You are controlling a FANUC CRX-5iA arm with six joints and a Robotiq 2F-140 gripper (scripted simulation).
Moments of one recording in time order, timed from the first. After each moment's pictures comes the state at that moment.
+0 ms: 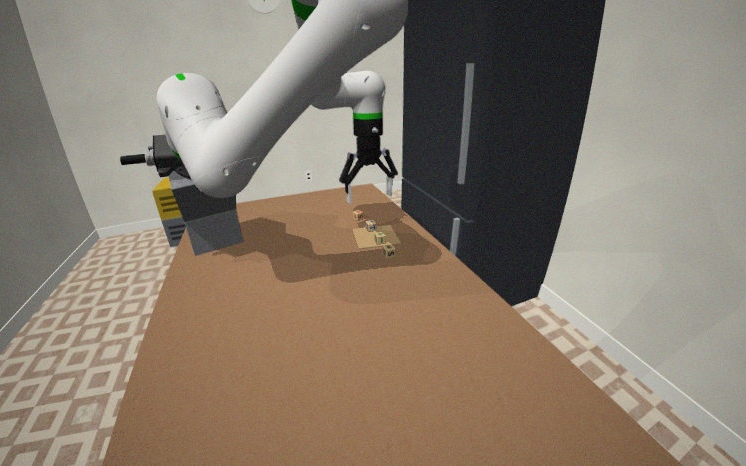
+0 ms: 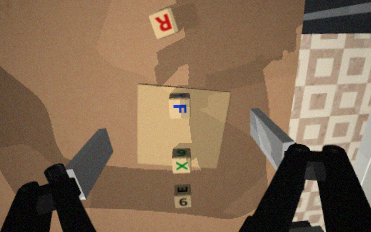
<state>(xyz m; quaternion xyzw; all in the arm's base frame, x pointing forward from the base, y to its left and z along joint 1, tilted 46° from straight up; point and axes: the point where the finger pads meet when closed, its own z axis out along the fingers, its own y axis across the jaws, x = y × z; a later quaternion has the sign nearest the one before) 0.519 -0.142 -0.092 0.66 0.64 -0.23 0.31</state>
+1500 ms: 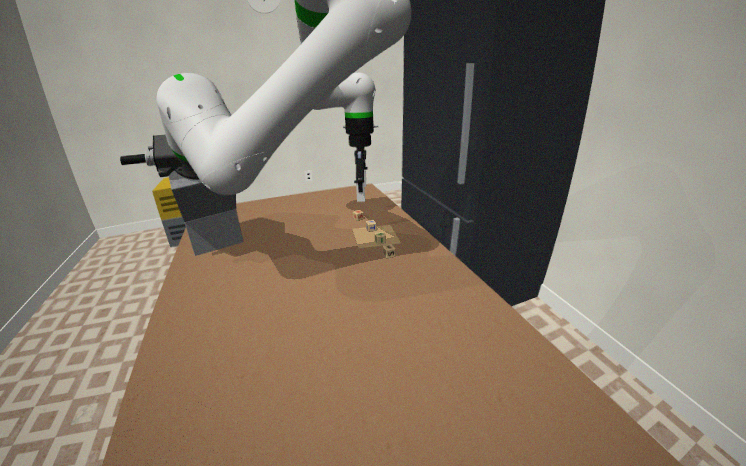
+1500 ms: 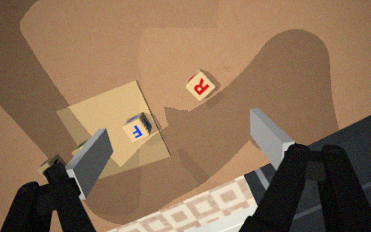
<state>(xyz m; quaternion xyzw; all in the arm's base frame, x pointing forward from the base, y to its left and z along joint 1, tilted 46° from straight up) 0.523 -0.097 -0.142 0.21 0.90 -0.36 0.14</state>
